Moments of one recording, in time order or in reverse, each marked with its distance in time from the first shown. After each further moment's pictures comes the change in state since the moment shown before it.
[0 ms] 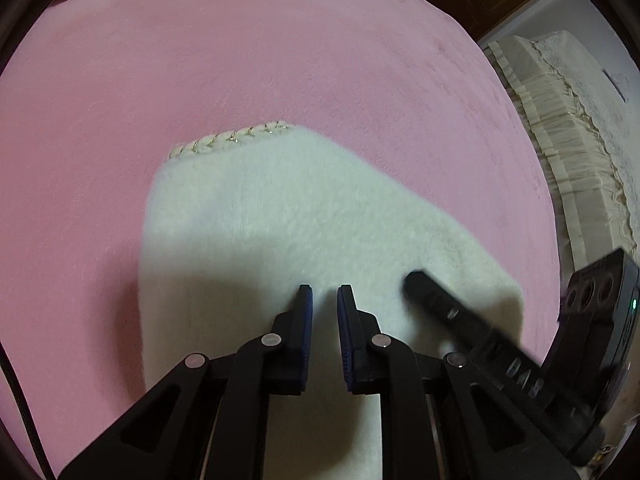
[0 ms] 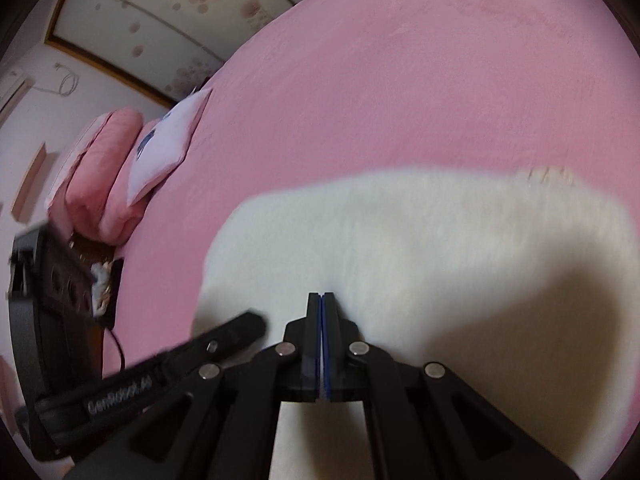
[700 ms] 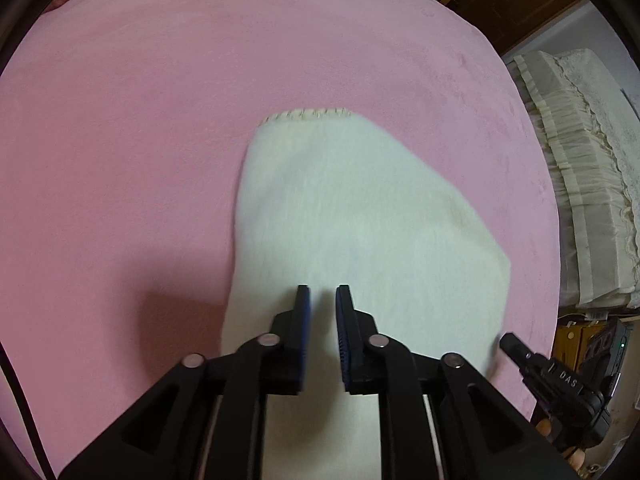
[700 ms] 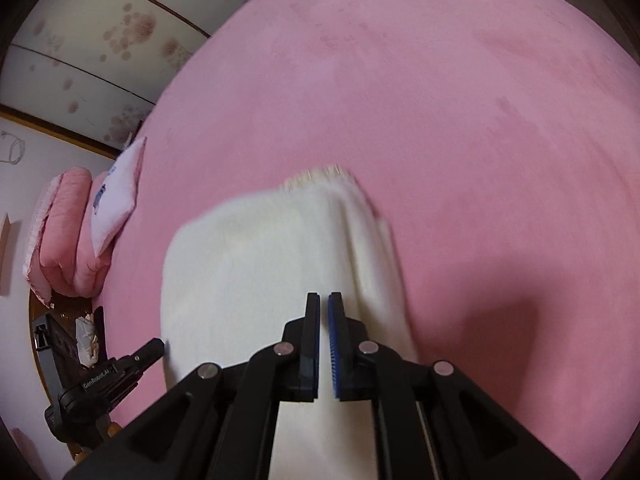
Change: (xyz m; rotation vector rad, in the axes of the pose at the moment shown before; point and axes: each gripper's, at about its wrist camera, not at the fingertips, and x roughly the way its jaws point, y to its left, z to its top) left arm -0.081 -0.003 -0.038 -0.099 0.019 0.080; right arm -0.128 -0.062 -0.058 0.250 0.079 -0.161
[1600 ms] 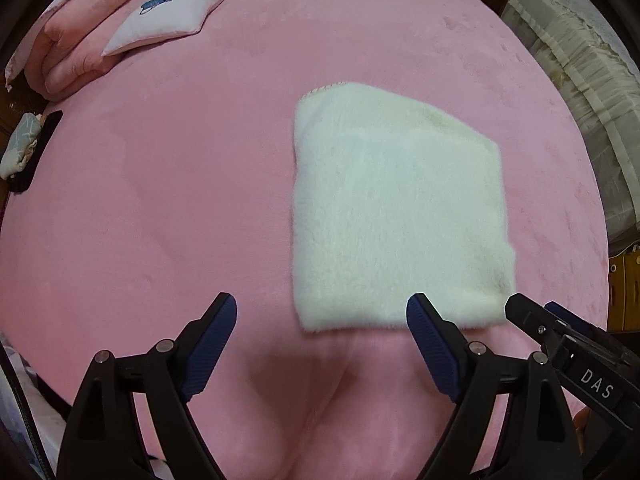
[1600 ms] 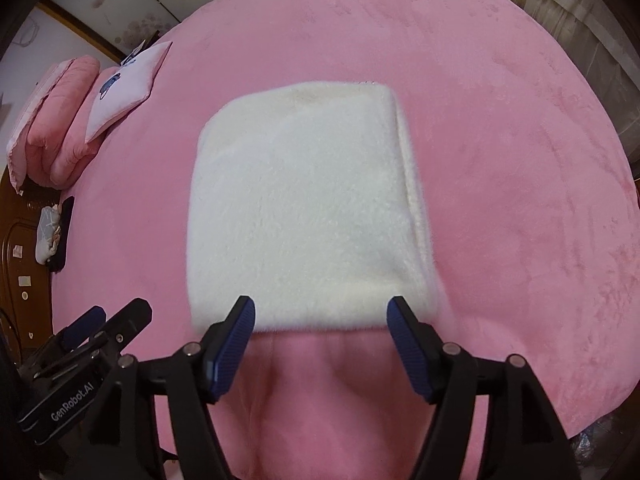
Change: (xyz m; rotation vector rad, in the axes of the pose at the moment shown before) left arm -0.138 -0.020 -0.121 0.208 -0.013 0.332; right arm -0.086 0.080 -0.108 -0.279 0.087 -0.179
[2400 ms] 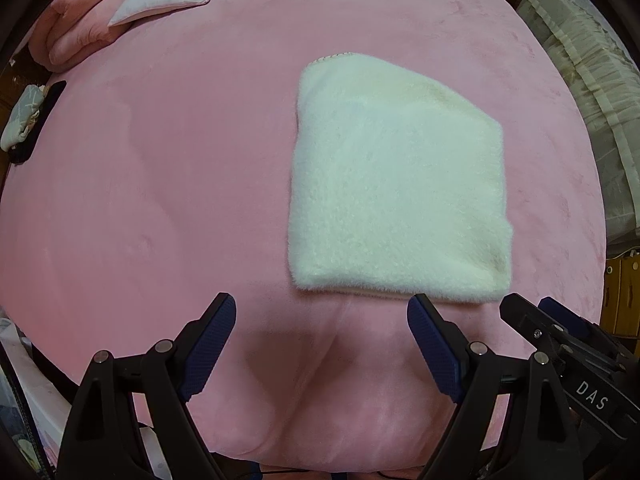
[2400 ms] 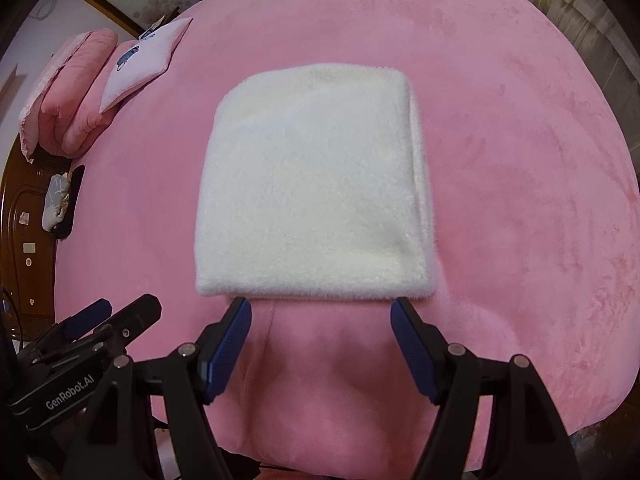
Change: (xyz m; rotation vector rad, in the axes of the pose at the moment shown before) left arm -0.001 0.002 -0.018 -0.049 0.078 -0.005; right arm -0.001 -0.001 -0.014 -0.069 0.057 0.023
